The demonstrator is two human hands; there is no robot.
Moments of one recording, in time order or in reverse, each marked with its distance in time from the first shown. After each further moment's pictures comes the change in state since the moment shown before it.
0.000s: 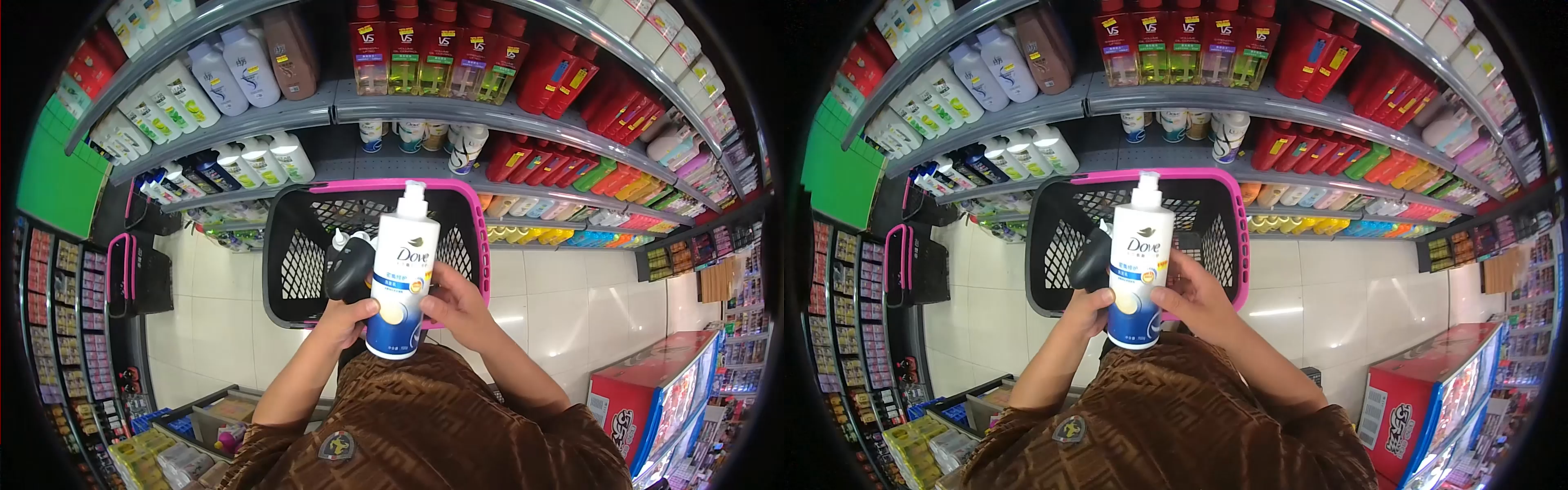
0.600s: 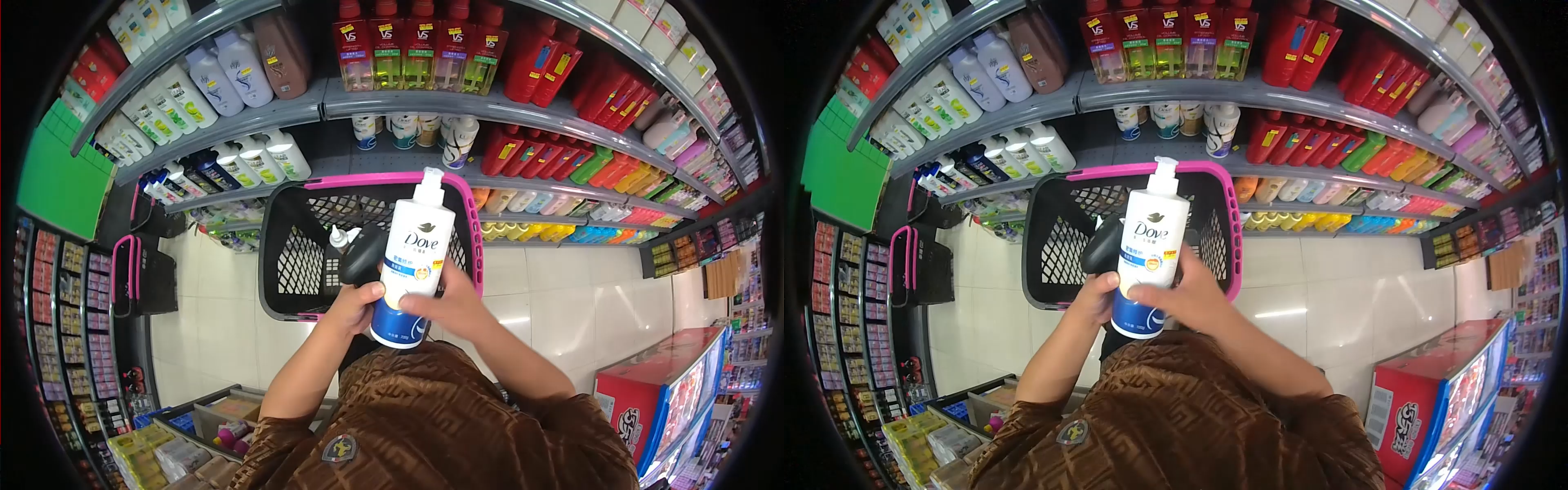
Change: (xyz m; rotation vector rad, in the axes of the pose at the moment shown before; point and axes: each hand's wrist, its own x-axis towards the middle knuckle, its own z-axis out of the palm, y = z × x) left_hand 0.015 -0.034 0.006 -0.116 -0.102 -0.165; right_hand -0.010 -0.006 -0.008 -0.042 0.037 0.110
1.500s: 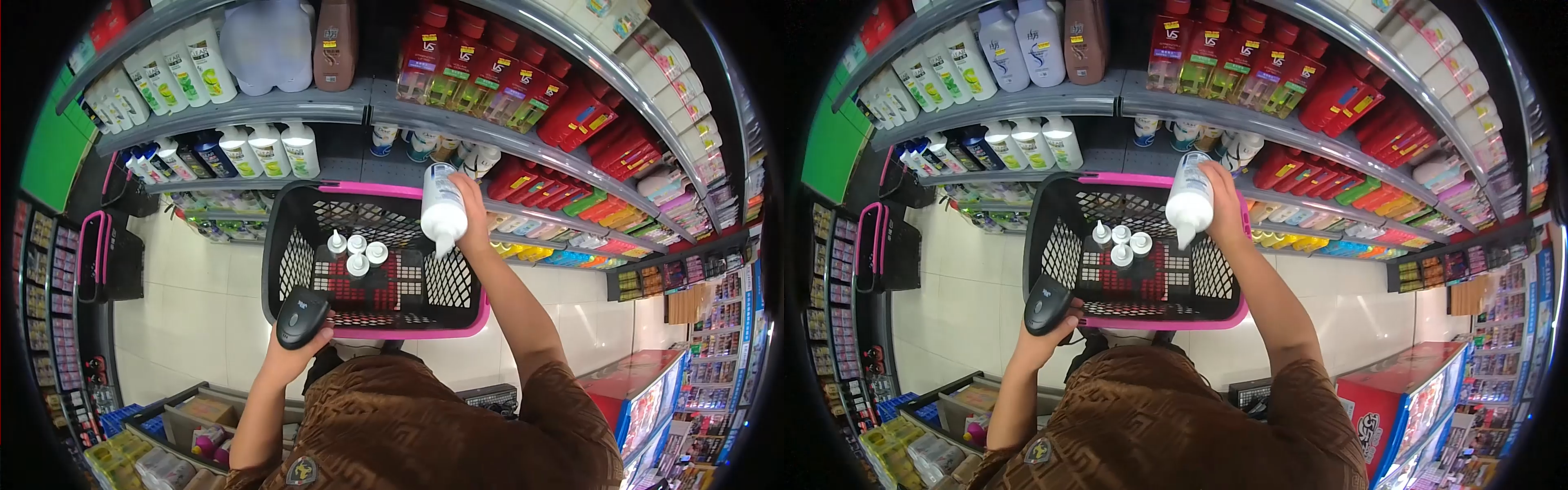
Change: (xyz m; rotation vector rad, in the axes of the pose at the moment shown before) left_hand -0.120 0.088 -0.059 0.689 0.428 0.224; right_hand 0.191 0.033 -0.063 -1.089 0.343 -0.816
